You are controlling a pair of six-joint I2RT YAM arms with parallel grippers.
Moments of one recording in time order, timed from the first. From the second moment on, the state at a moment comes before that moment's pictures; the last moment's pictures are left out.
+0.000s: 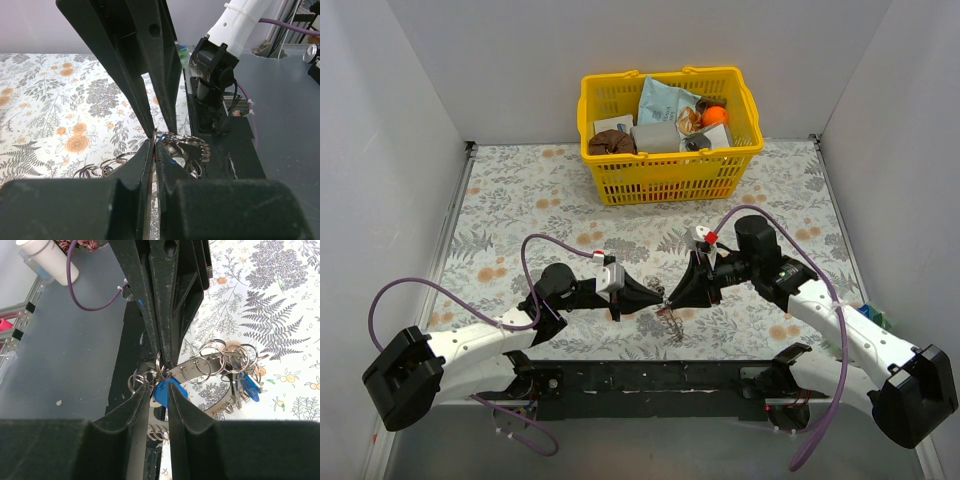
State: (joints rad) left arm -0.87 1.03 0.37 0.79 0.69 -0.07; right arm 0.61 1.00 0.69 -0.16 -1.14 -0.09
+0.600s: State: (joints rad) left arm -0.87 1.03 0.37 0.79 0.71 -0.07; right arm 0.61 1.03 0.69 -0.17 -1.15 -0.09
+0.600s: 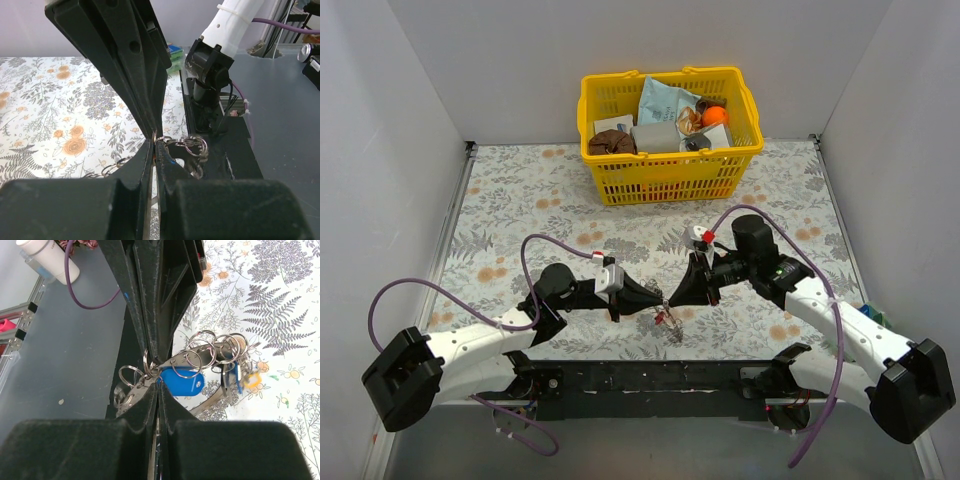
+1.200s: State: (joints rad) left arm -0.87 1.01 0.37 0.79 0.72 -0.08; right arm 0.61 1.03 0.69 -0.19 -1.11 -0.10
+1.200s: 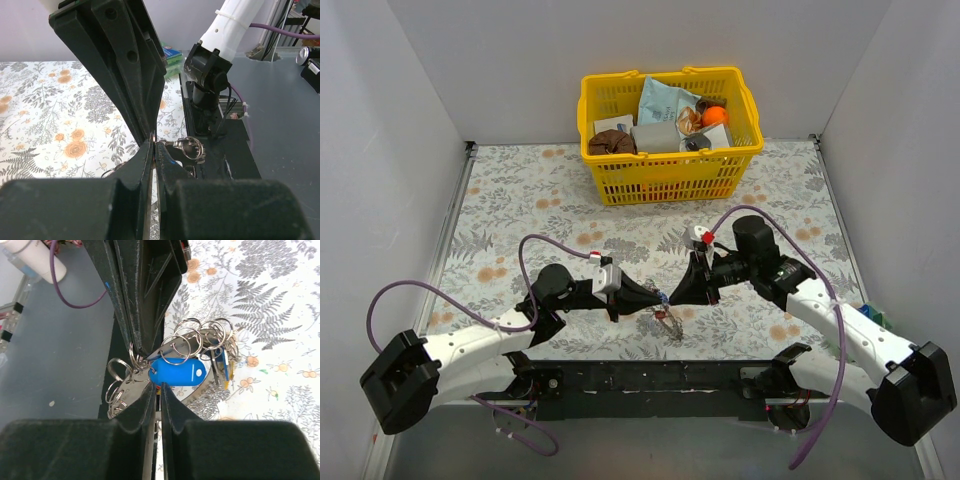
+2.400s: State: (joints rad) left arm -0.87 1.27 0.48 0.85 0.61 -0.04; right arm 0.61 0.74 0.64 -0.17 -0.78 -0.08
